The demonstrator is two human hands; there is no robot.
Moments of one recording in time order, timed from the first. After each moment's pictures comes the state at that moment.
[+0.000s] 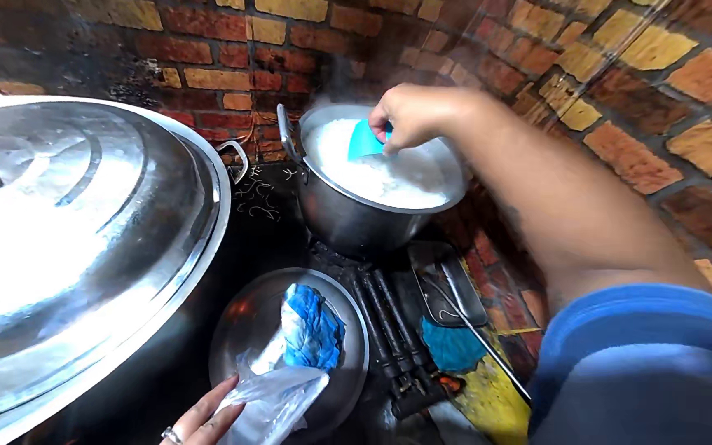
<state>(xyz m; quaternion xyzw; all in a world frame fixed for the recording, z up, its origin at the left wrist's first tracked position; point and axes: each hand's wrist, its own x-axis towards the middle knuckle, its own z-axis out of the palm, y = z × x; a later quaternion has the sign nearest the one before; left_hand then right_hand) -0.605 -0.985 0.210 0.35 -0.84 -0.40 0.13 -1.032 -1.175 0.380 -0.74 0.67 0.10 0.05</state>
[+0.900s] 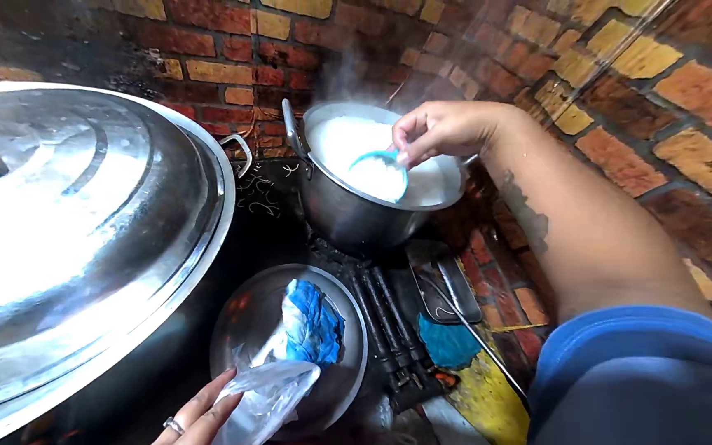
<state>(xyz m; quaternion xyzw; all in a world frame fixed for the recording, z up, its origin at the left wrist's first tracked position) -0.596 -0.987 0.207 0.35 -0.84 -0.40 0.11 -1.063 -1.131 0.371 -0.68 0.61 -0.15 0.38</state>
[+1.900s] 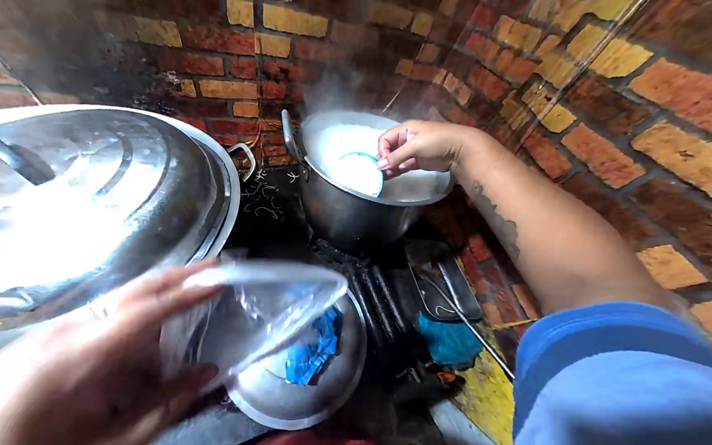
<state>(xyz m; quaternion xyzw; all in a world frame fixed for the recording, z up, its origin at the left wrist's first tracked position) -0.592 -1.031 0.295 0.26 -0.86 -0.34 0.27 -1.056 -1.118 0.348 -0.63 0.60 -0.24 0.43</state>
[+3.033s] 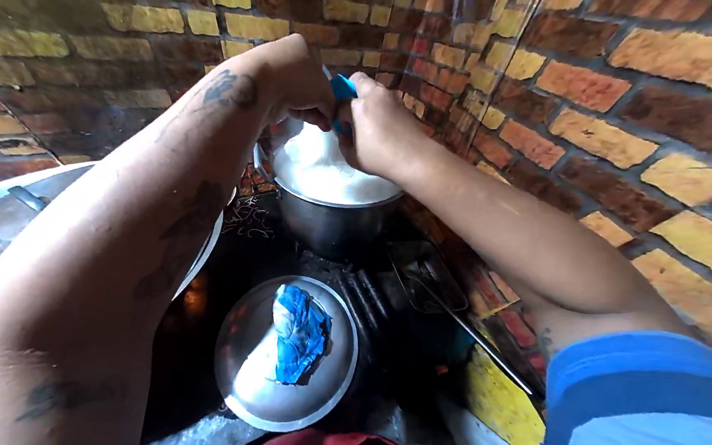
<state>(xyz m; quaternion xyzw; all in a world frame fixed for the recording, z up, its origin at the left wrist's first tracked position) -0.857 -1.134 0.453 0.35 -0.85 -0.34 0.20 -0.975 -1.043 0.409 -0.67 0.71 -0.12 -0.16</state>
